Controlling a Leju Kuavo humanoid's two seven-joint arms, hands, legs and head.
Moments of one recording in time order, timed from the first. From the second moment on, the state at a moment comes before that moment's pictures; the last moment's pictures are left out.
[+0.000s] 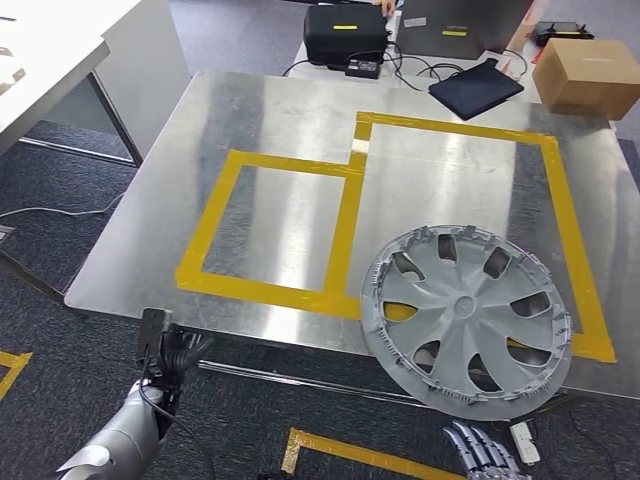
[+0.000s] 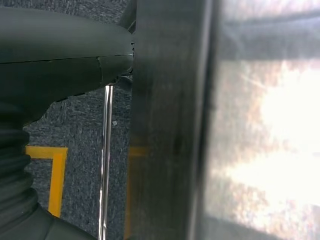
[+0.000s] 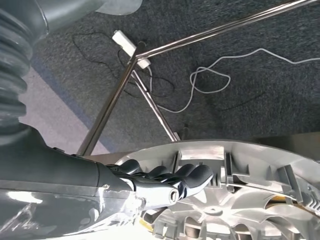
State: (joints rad) left arm -0.35 -0.06 0.11 -0.30 -0.11 0.02 -0.45; right arm 0.34 -0.78 0.81 -2.11 1.03 -0.26 0.64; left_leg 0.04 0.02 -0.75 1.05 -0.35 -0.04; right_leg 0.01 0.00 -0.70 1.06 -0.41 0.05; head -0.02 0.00
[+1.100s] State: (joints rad) left arm -0.30 -0.05 0.10 -0.36 -0.06 -0.04 -0.48; right arm 0.44 -0.65 0.77 -2.21 1.13 -0.50 0.64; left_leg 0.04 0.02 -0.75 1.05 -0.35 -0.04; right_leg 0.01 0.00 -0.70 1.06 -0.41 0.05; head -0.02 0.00
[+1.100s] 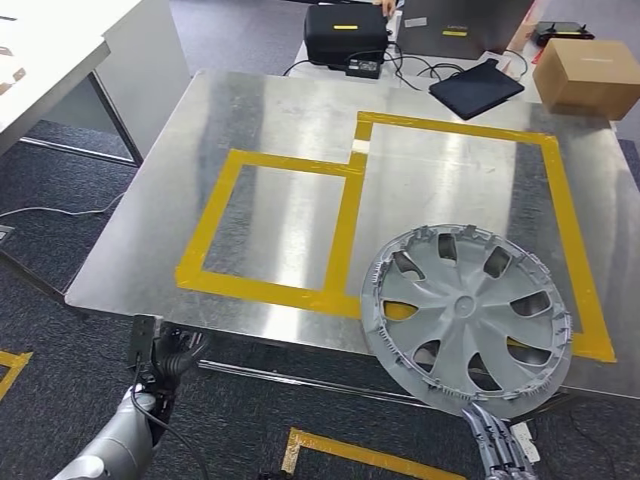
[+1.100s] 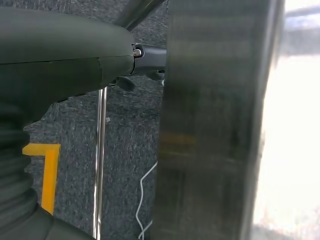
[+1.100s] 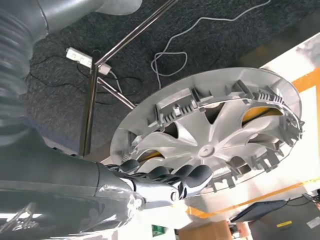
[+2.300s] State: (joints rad) left arm -0.29 -0.01 0.15 -0.40 0.01 -0.06 -0.44; right arm 0.41 -0.65 0.78 -2.19 1.06 -0.60 0.64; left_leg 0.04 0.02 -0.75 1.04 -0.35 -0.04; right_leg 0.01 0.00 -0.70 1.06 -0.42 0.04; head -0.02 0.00
